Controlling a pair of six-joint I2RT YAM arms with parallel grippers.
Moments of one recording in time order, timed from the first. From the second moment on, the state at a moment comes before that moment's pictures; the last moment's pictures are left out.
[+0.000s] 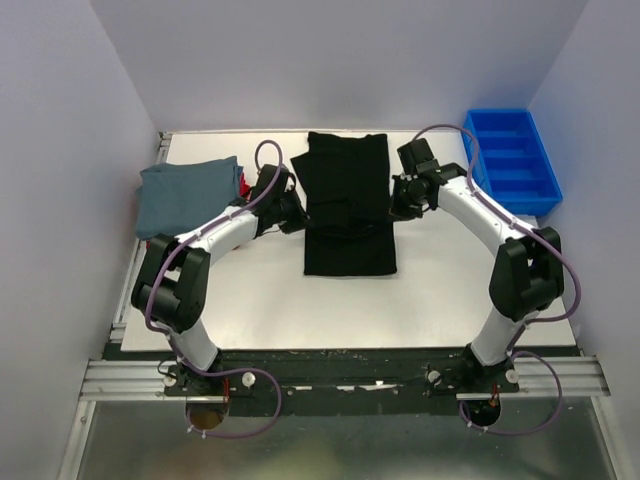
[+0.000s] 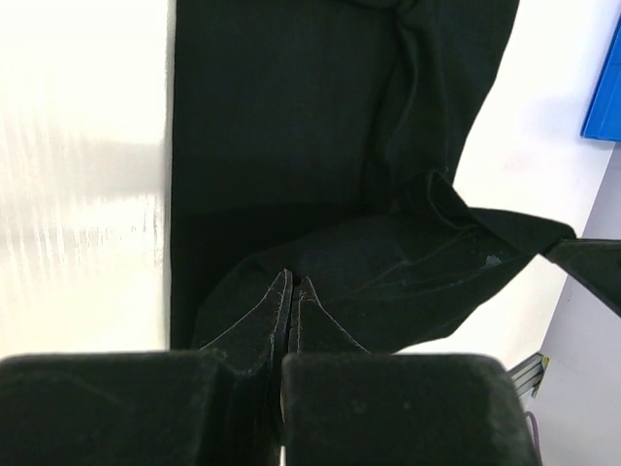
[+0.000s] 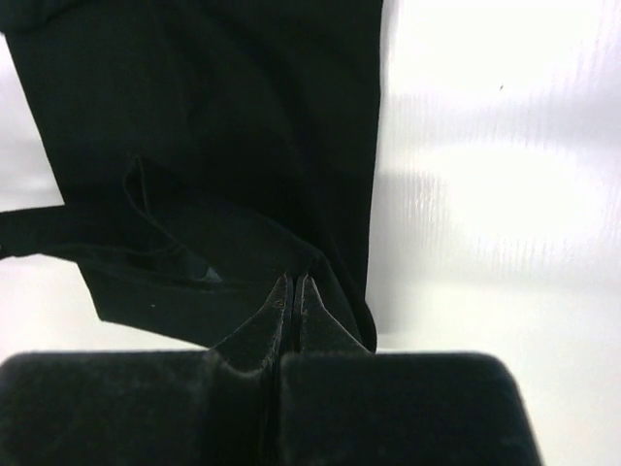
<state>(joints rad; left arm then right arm) -0.41 1.68 1.10 -0.21 0.24 -0.83 0.38 1.74 1.43 -0.75 -0.02 0.49</state>
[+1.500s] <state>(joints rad) -0.37 1.72 1.12 -0.20 0.12 -0.72 0.29 1.65 1.15 -0.55 -0.07 0.51</state>
